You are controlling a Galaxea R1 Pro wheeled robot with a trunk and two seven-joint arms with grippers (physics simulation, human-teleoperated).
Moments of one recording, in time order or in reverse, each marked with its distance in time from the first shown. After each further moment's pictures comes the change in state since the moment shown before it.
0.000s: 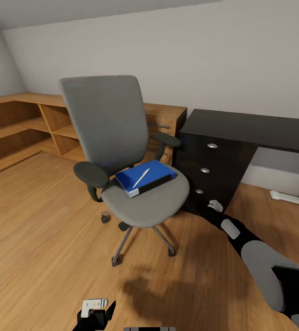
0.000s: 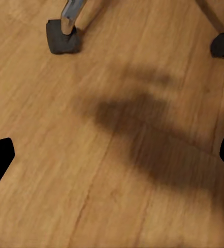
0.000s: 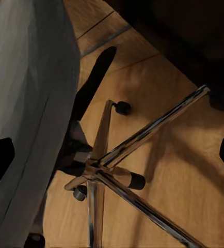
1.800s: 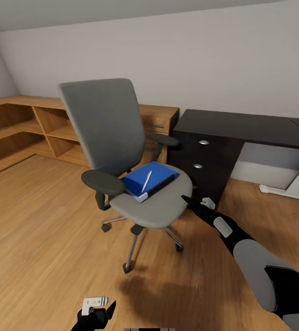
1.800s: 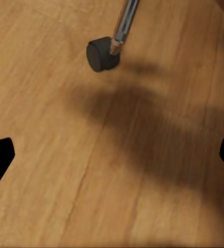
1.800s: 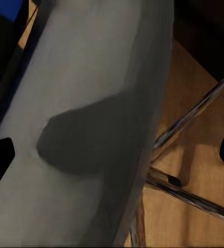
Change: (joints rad) left arm 0.000 0.000 -0.001 -0.040 0.000 0.090 0.001; right arm -0.001 0.055 -0.006 -0.033 -0.002 0.000 0.000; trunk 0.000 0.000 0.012
